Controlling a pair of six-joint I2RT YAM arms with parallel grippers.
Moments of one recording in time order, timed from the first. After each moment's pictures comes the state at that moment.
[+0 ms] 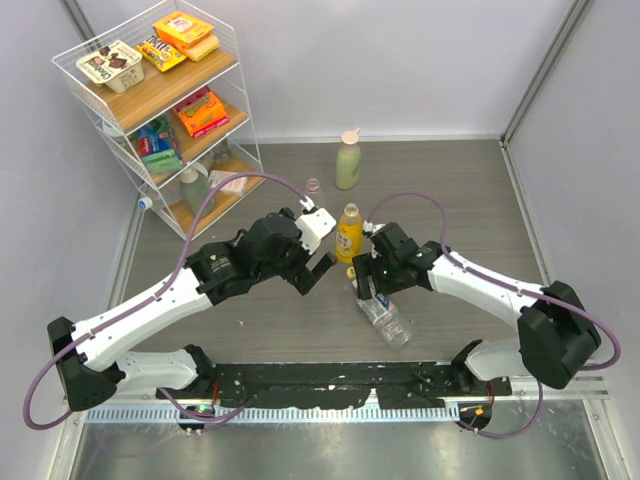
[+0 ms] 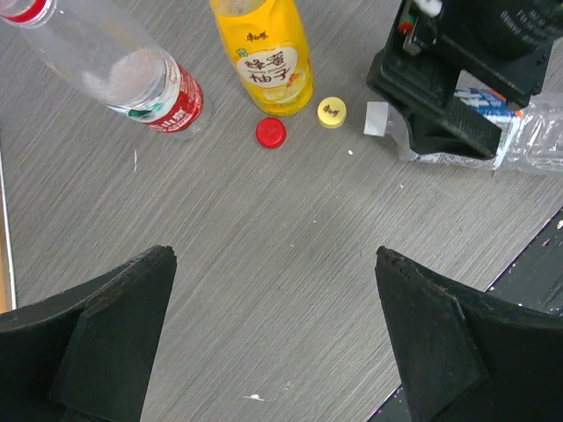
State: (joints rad) left arm -0.97 1.15 1.16 -0.65 -0.17 0.04; right arm 0.66 1.32 0.81 -0.52 -0.08 0.37
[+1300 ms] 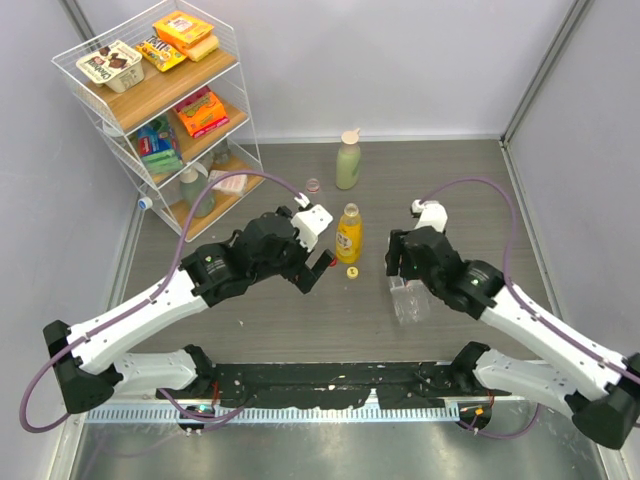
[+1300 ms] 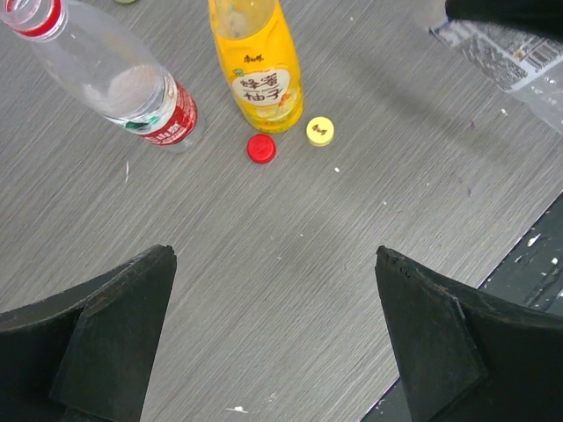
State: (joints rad) left arm -0.97 1.13 1.15 -0.62 -0.17 0.01; right arm 0.76 0.96 0.85 -0.65 0.44 0.51
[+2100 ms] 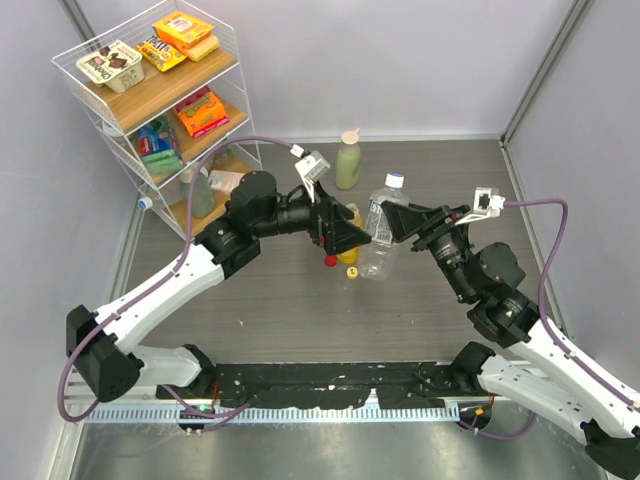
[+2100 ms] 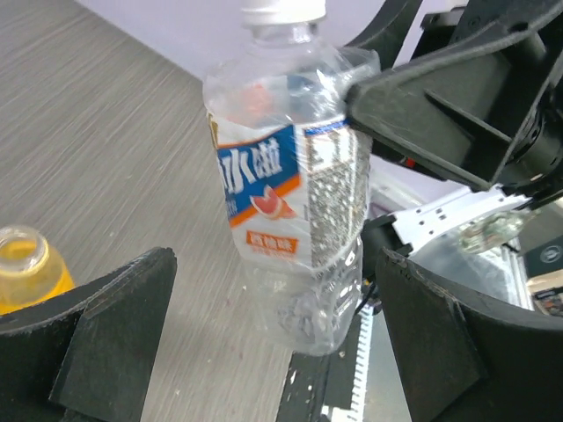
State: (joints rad) left arm -0.79 1.26 1.19 -0.04 0.53 -0.39; right arm 0.76 0.65 0.74 0.11 0.33 0.62
